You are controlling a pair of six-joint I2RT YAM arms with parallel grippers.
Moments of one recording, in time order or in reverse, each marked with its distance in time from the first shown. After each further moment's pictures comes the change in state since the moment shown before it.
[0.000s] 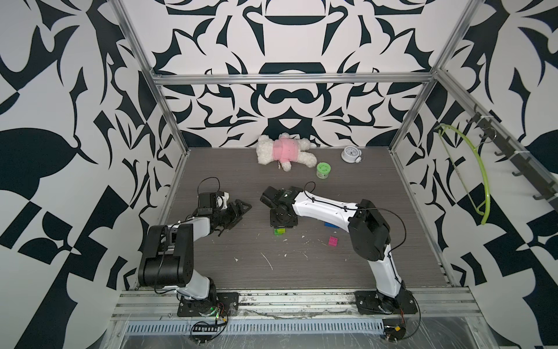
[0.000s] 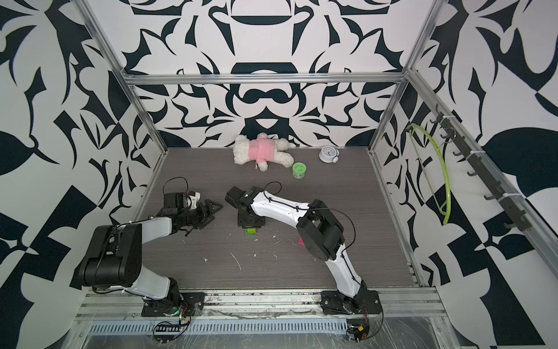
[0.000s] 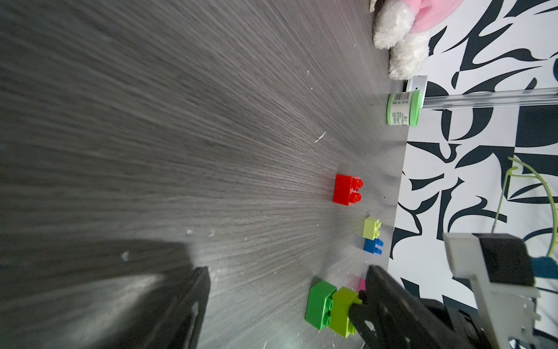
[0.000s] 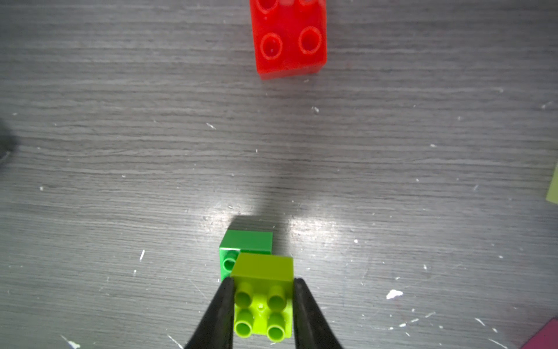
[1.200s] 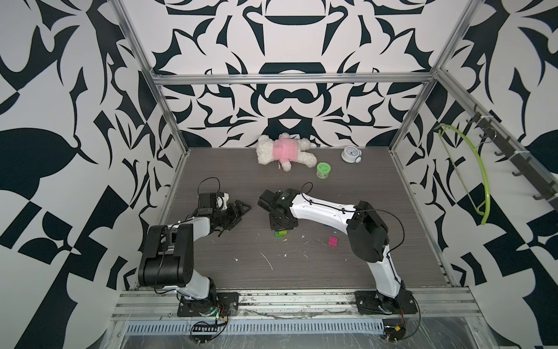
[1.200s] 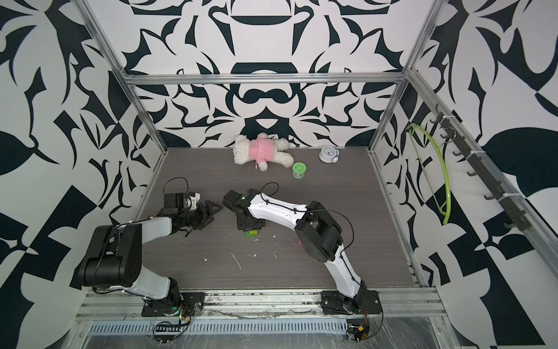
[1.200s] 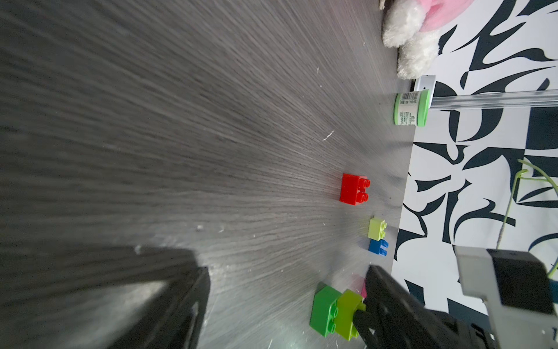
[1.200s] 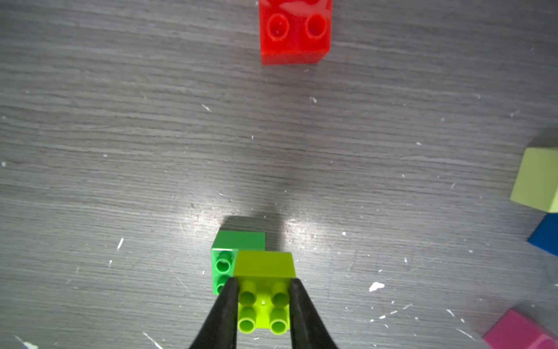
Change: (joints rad) left arm 0.000 0.000 0.002 -0.022 -0.016 0.010; right arm 0.033 0.011 0.011 -0.046 0.060 -0.063
